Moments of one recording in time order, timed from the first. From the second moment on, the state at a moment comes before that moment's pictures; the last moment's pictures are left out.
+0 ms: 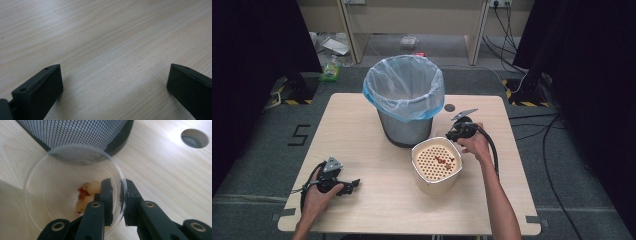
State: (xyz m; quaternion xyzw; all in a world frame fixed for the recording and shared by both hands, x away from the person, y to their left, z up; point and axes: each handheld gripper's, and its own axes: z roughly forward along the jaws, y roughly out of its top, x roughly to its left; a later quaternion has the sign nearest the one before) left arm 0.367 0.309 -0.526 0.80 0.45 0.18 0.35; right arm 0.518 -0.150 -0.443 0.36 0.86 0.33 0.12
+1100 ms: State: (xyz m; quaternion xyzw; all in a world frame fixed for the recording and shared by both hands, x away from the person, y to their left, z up) left arm 0.367 0.309 -0.526 0.80 0.45 0.18 0.35; right arm 0.476 -0.188 -0.366 0.34 0.80 0.37 0.33
